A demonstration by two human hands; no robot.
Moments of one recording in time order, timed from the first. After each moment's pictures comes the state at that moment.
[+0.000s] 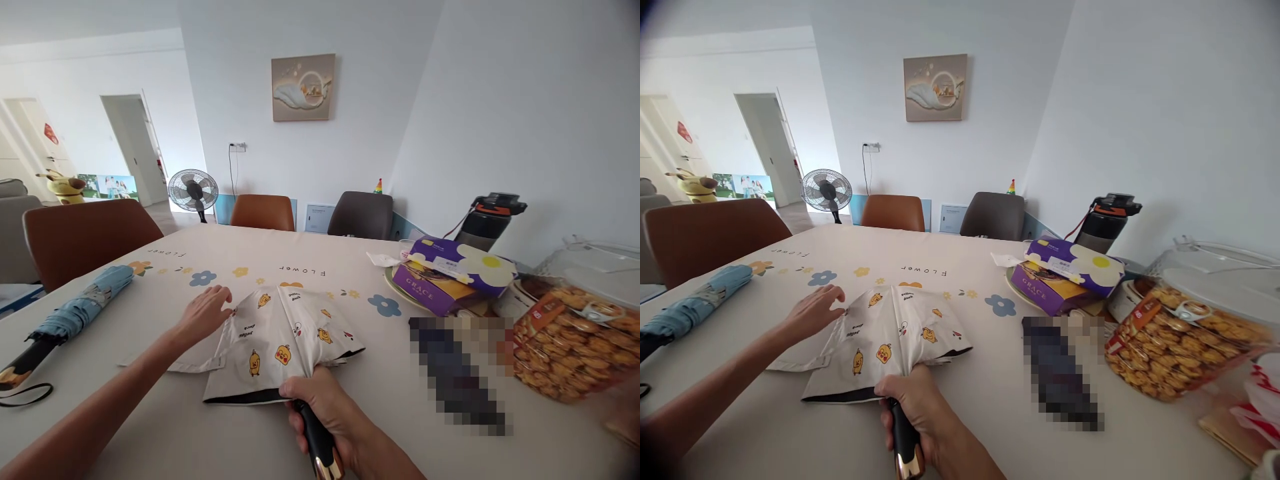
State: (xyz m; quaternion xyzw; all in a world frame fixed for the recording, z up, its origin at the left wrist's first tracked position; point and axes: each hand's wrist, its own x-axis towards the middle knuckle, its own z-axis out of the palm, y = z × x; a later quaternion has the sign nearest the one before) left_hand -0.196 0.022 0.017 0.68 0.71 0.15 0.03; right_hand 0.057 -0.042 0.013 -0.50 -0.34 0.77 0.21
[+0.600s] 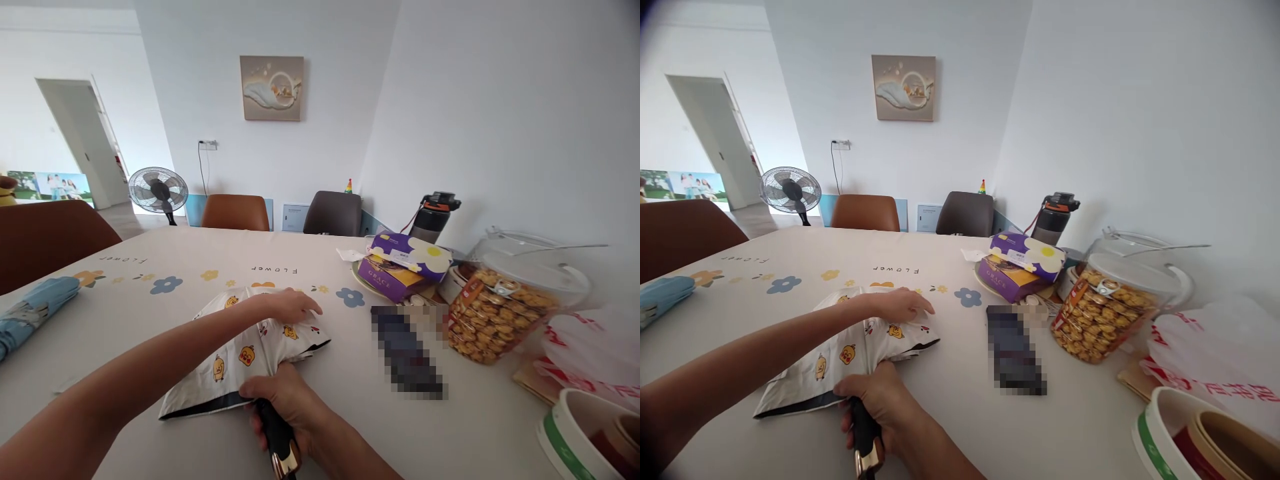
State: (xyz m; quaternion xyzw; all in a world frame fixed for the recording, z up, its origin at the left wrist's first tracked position) left_hand -0.012 0.092 0.047 0.92 0.36 -0.02 0.18; right_hand 0.059 -0.042 0.010 -0.47 -0.34 0.78 0.21
